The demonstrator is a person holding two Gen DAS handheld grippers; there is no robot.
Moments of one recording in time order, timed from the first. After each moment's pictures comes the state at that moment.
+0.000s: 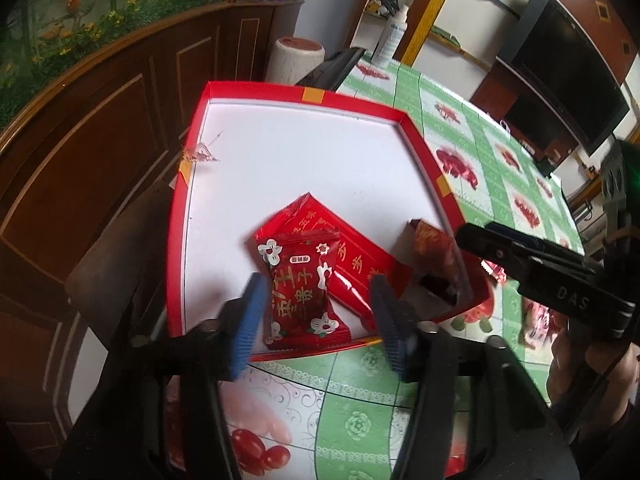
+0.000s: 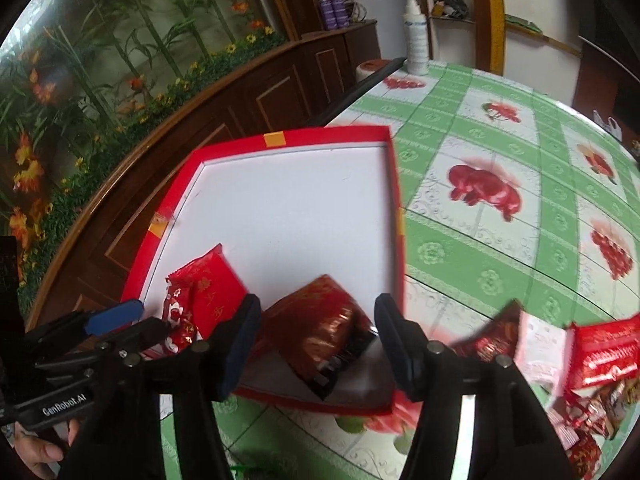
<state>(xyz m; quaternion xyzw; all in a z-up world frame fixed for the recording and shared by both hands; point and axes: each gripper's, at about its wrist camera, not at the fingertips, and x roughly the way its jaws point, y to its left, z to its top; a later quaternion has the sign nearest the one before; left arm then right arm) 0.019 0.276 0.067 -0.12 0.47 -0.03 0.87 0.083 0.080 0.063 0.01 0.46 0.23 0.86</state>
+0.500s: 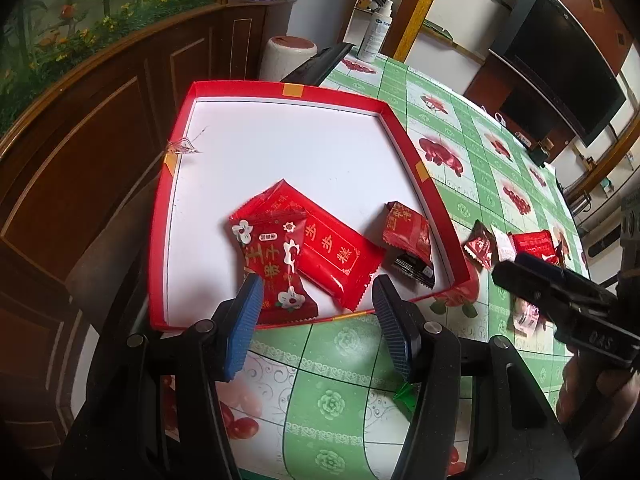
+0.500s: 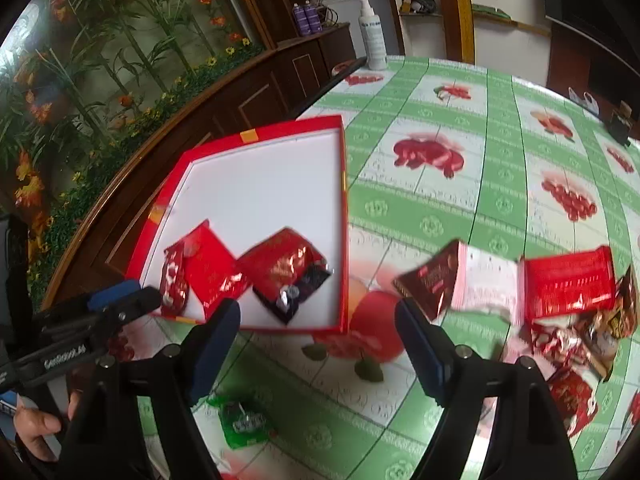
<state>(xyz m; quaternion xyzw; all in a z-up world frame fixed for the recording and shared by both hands) 0.007 0.252 0.073 -0.11 0.48 -0.04 0.87 0.042 0.031 0.067 0.04 0.46 0.21 0.86</state>
